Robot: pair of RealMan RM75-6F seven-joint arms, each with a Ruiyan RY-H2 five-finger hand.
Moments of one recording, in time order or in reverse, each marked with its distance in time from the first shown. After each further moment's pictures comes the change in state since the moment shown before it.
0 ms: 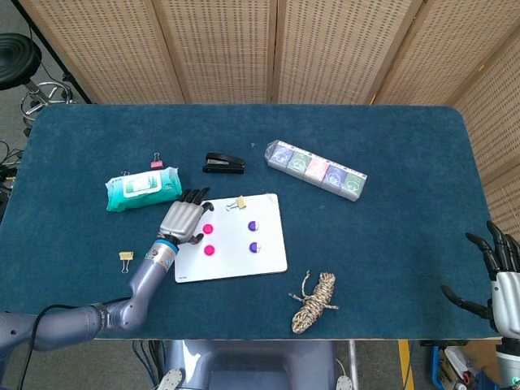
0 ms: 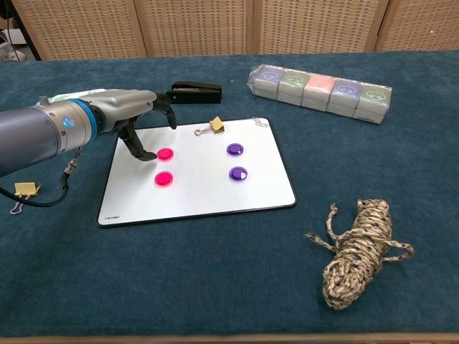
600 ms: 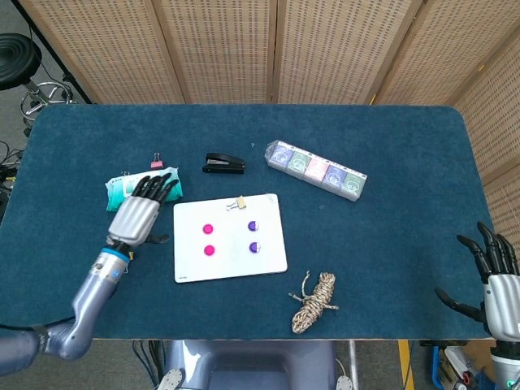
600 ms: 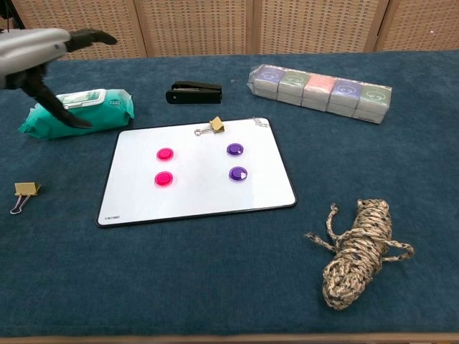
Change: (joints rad) left arm 0.225 0.290 0.087 -0.253 0.389 0.273 -0.241; right arm -0.002 -0.011 -0.014 0.006 -0.064 0.030 -0.027
